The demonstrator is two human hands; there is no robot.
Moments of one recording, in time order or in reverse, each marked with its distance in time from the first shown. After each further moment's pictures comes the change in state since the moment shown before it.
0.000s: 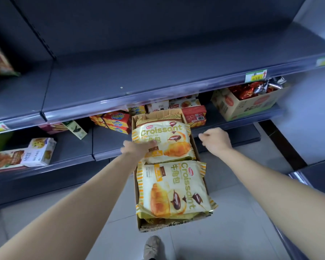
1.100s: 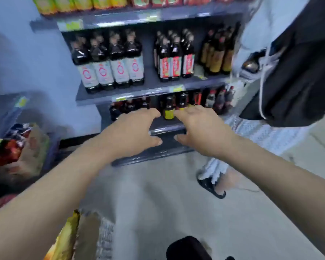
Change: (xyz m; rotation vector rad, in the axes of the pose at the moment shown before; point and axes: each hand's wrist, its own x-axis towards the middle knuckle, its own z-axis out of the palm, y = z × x) left_hand -0.476 -0.049 0.050 1.417 -1.016 2.080; right_hand -0.588 0.033 -0.140 -0.573 0.662 0.629
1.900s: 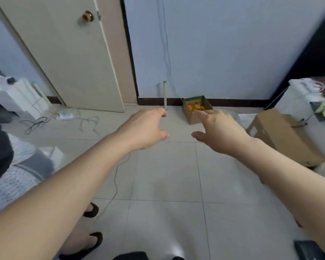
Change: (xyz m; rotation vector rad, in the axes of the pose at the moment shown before) left_hand 0.117 0.716 0.198 0.091 -0.332 1.186; right_hand -0.575 0.394 -0.011 0.008 -0.070 1.531
